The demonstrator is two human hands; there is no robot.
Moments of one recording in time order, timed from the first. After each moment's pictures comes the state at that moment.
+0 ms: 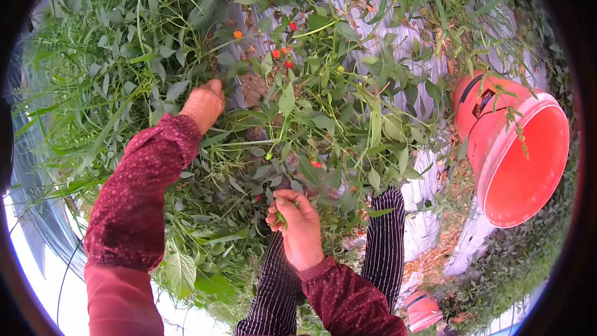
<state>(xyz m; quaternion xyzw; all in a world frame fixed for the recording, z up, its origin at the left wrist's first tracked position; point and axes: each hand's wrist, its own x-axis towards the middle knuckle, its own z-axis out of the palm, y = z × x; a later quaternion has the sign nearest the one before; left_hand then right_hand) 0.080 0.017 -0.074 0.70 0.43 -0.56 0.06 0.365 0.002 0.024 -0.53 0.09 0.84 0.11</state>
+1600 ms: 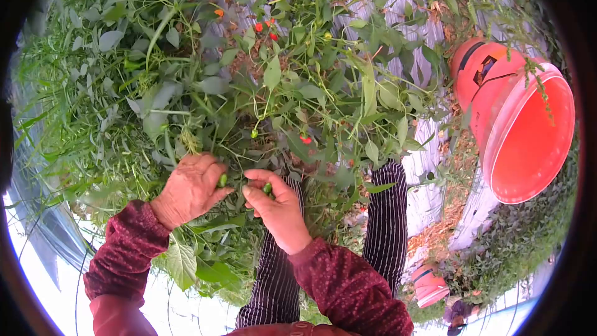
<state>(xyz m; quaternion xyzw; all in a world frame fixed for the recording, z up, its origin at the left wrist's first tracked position) 0.167 -0.026 0.067 0.64 0.61 -0.12 0.45 0.355 -0.004 0.026 -0.49 -0.04 0.87 0.02</state>
